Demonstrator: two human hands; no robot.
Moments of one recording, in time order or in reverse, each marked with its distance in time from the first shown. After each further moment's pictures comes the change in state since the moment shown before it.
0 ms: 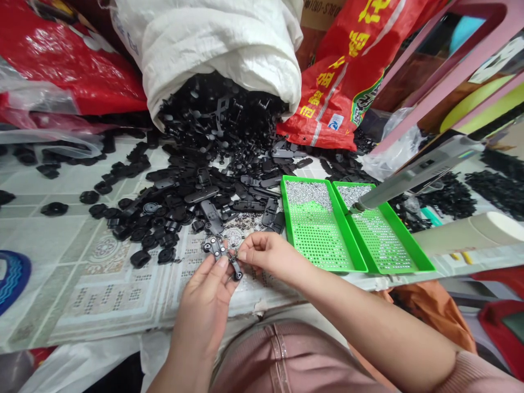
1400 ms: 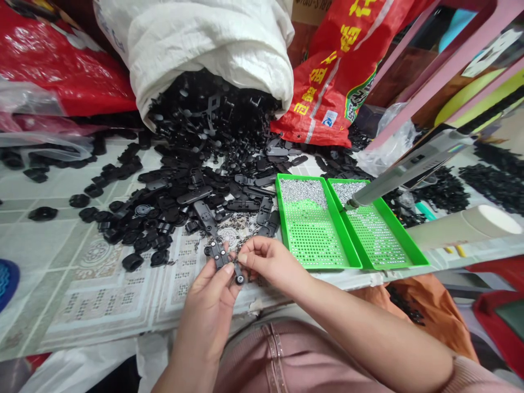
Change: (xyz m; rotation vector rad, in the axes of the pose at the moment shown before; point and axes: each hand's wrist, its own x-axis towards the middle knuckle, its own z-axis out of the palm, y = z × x) left_hand -0.001 -0.012 0.003 -0.070 -0.058 -0.070; right_hand -0.009 0.019 -0.001 0.138 0.064 -0.079
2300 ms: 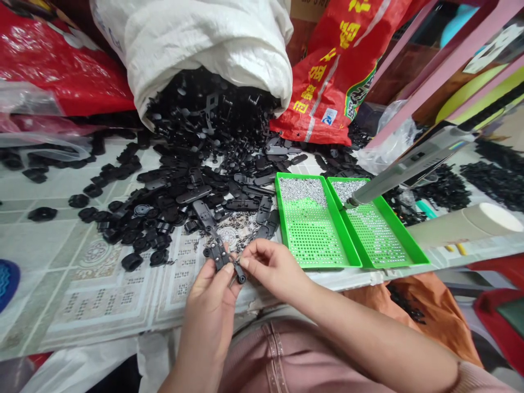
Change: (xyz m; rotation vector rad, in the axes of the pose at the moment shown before) left_hand -0.004 -0.005 0.002 0.041 0.019 0.071; right_hand -0.012 0.004 -0.001 -0.337 0.090 -0.218
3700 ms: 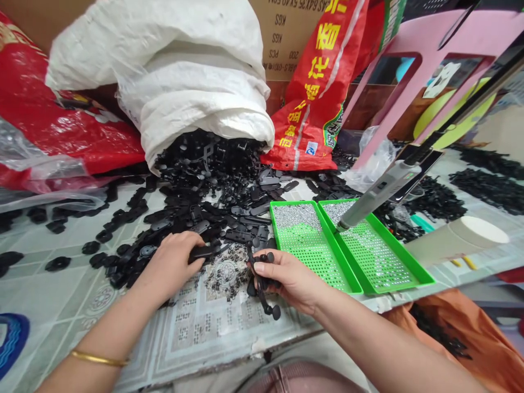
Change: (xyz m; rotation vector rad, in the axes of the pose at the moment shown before) left_hand 0.105 0.120 0.012 1.928 -0.507 0.897; right_hand 0.015 -0.017 -0.035 0.740 -0.061 0.243
